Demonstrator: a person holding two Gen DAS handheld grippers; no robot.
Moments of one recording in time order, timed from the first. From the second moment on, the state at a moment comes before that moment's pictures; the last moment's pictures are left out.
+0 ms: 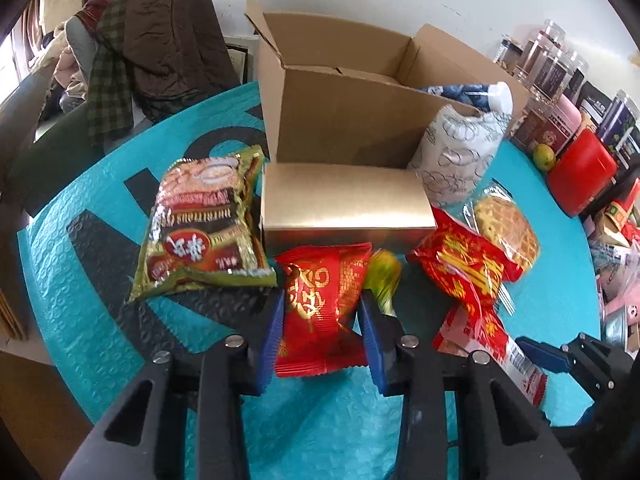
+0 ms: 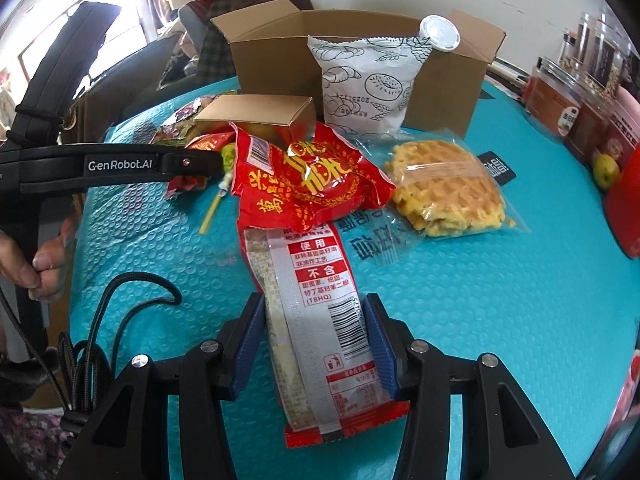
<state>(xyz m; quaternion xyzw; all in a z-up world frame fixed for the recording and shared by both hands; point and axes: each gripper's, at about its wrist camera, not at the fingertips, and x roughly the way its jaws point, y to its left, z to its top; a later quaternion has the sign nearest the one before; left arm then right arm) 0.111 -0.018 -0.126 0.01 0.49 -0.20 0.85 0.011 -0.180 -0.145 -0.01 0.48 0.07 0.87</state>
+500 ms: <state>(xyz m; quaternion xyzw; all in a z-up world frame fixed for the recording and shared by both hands) 0.055 -0.019 -0.122 0.03 0.51 -0.23 0.83 -0.011 -0.177 -0.138 -0.02 0.50 0.07 0.86</state>
